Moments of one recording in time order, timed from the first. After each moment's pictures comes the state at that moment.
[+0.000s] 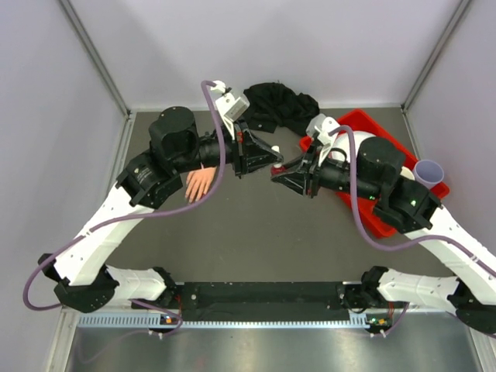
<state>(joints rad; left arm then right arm) -0.82 1.26 1.68 -0.48 0.47 -0.29 0.88 1.01 1.35 -0.42 -0.27 0.08</state>
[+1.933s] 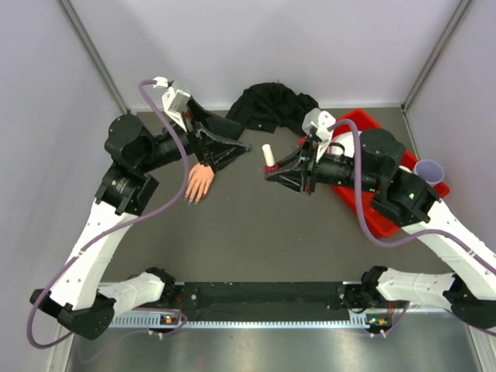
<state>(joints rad) -0.48 1.09 1.42 -0.12 0.75 -0.41 0.87 1.06 1.42 -0.41 -0.43 0.07</state>
